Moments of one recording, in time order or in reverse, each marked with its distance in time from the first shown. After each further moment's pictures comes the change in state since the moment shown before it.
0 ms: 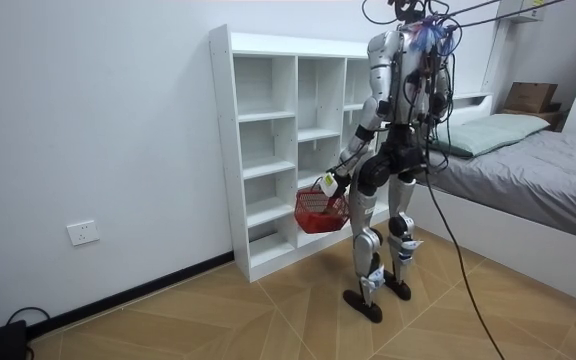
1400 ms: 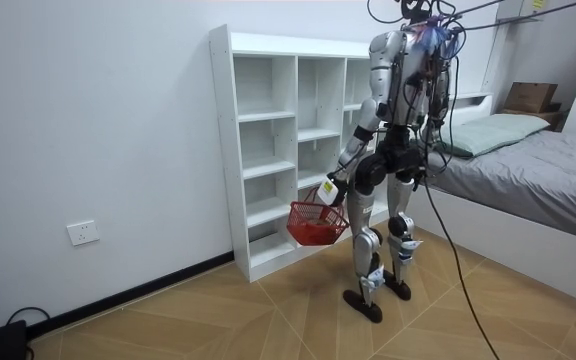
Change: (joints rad) left arm -0.016 -0.037 0.182 0.146 0.101 0.119 0.065; right arm -0.042 0.037 -0.109 0.356 0.273 0.111 -0.035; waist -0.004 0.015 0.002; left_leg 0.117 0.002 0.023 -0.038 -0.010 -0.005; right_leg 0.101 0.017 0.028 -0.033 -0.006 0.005
